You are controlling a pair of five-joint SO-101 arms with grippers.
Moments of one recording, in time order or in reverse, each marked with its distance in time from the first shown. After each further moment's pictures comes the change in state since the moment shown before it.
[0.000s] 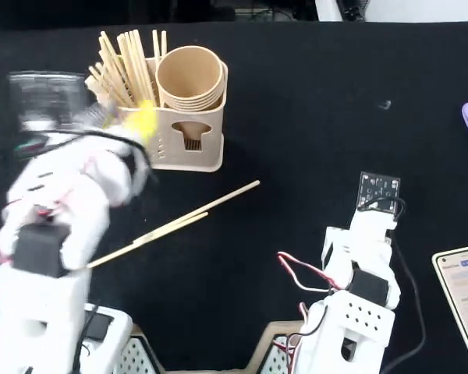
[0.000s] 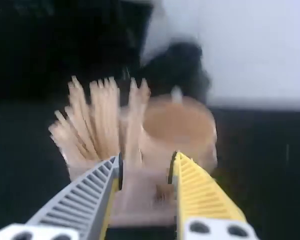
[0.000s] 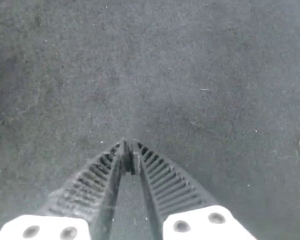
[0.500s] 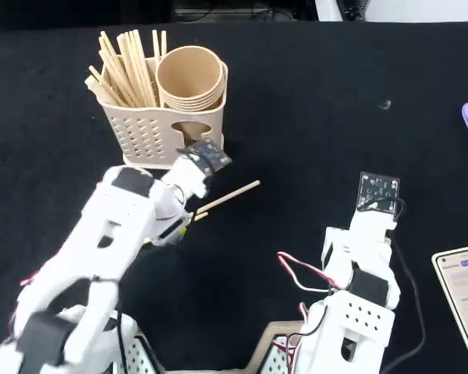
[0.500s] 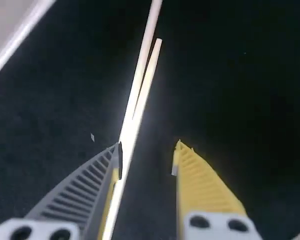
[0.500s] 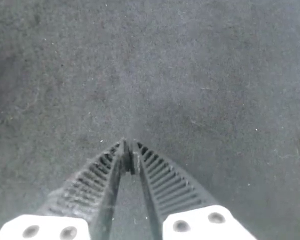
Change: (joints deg) left arm 9.1 32.2 13.0 11.4 -35.5; right arm 0.0 0.0 0.2 0.0 0.0
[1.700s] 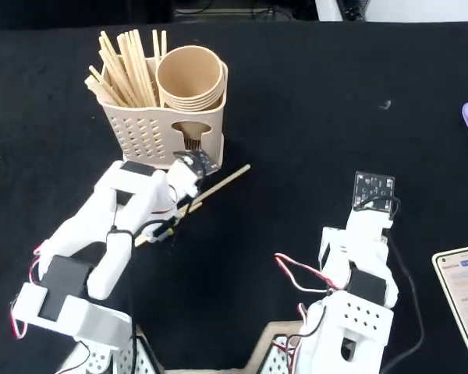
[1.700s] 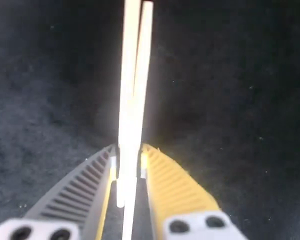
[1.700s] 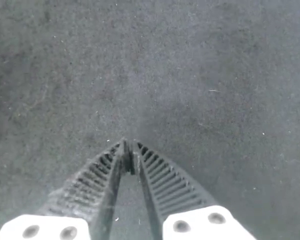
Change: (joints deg) left arm -5.7 22.5 -1.9 -8.7 -6.0; right arm -1.6 0.0 0.2 0.0 0.0
